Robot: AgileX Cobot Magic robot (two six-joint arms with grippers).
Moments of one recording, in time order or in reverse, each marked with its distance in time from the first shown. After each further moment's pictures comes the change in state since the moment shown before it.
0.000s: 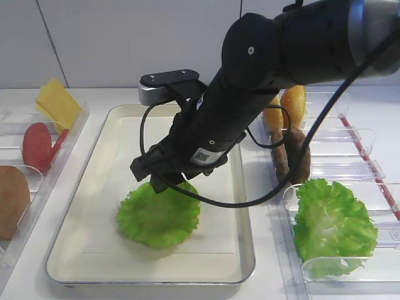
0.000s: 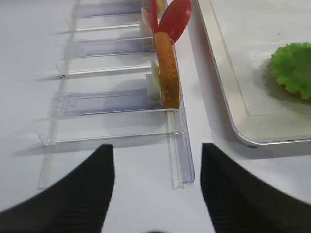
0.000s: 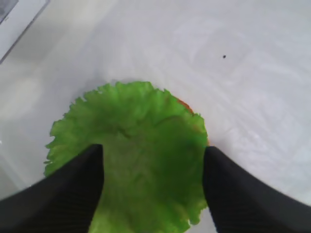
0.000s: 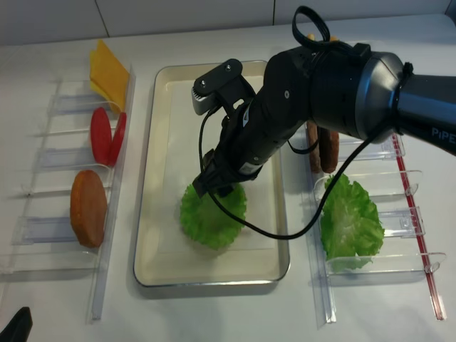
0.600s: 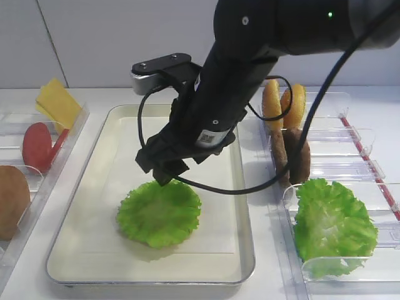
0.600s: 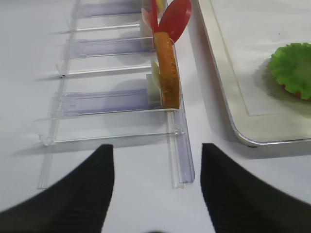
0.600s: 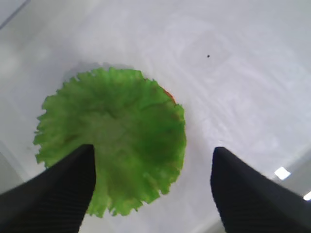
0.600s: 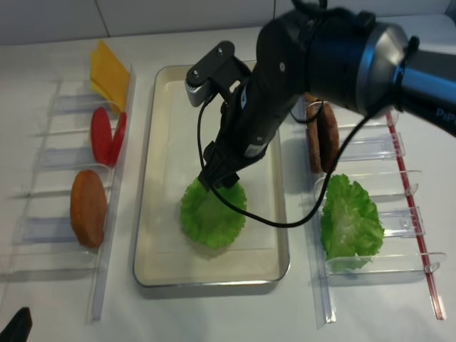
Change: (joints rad) left arm 0.000 0.000 0.000 0.000 0.000 0.000; right arm 0.000 0.000 -0.141 -0.170 0.215 -0.003
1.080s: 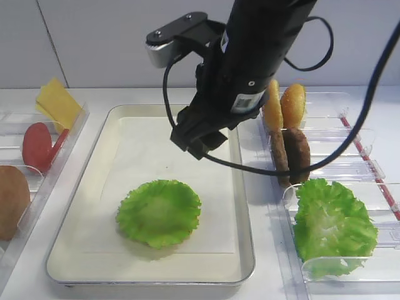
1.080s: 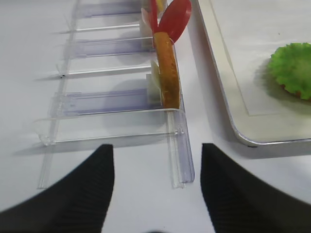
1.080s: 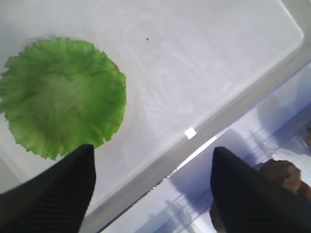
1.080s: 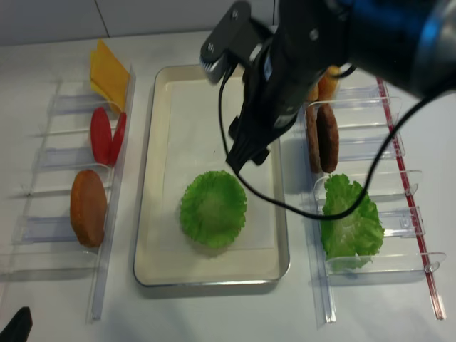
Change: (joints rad) left arm 0.000 0.000 0.000 0.000 0.000 0.000; right arm 0.000 -0.145 -0.029 -0.220 0.142 0.032
